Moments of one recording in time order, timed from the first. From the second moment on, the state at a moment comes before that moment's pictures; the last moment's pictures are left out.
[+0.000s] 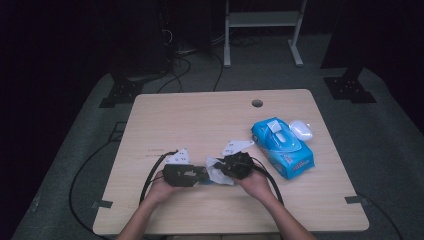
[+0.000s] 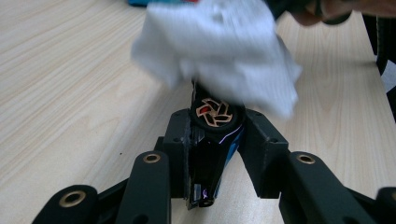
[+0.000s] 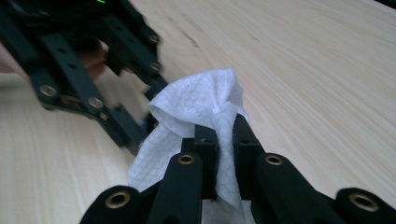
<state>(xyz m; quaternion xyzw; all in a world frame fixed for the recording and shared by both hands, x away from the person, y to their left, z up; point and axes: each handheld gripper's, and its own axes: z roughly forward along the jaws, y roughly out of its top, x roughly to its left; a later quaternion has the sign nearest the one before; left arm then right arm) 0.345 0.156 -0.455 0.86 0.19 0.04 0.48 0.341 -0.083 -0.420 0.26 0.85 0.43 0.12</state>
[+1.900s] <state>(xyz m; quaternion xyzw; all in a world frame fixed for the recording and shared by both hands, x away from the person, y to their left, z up) 0.311 0.159 -0.449 0.83 0.21 0.03 0.52 0.272 -0.147 -0.427 0.24 0.85 0.44 0.16</state>
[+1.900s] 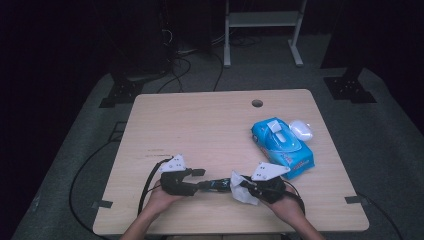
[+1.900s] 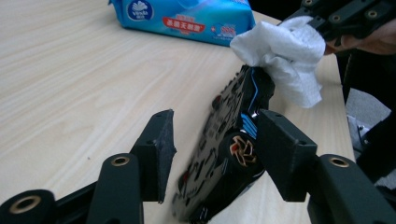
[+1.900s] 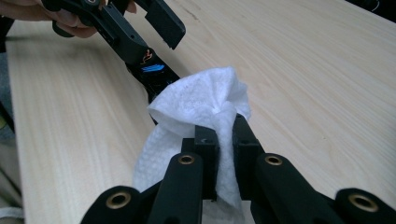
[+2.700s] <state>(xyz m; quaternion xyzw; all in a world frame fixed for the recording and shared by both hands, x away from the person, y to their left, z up) 0.313 0.144 -0.470 0.88 0.20 0.11 0.42 0.314 -0.132 -0.452 0.27 0.86 0.42 0.12</state>
